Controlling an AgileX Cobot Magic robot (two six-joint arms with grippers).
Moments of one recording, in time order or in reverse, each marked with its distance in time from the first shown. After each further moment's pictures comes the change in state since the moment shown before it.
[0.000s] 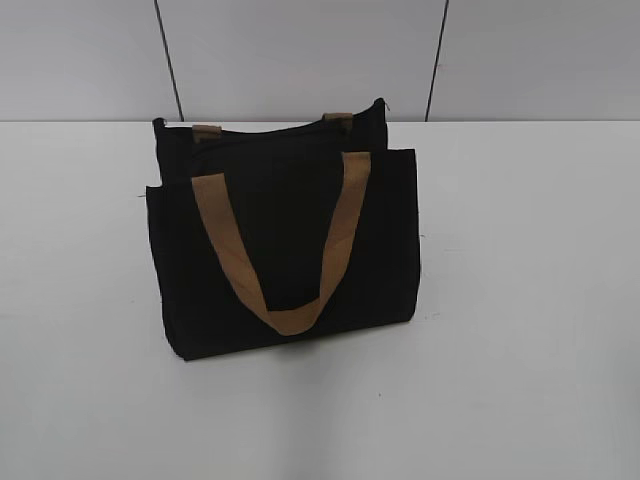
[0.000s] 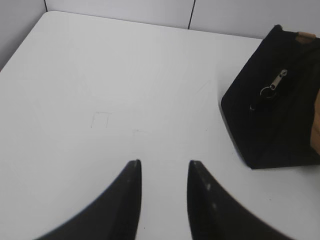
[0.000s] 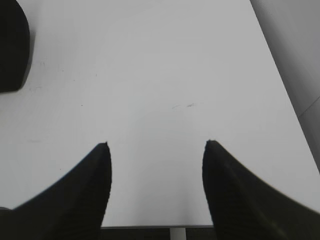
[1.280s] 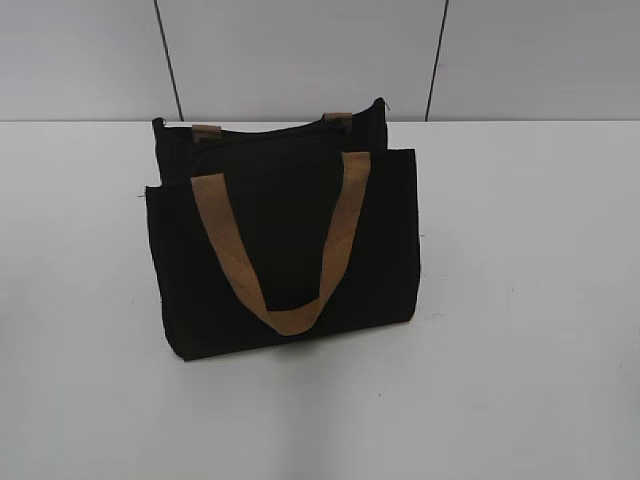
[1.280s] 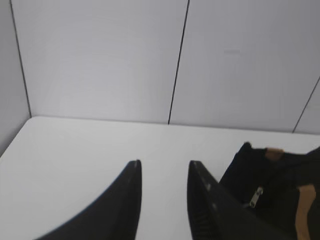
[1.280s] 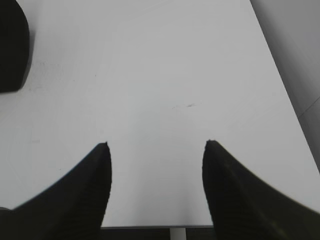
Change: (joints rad) left arm -0.023 0.278 -0.071 -0.022 -0.494 0.057; right arm 0.000 0.000 0.000 0.000 -0.001 0.000
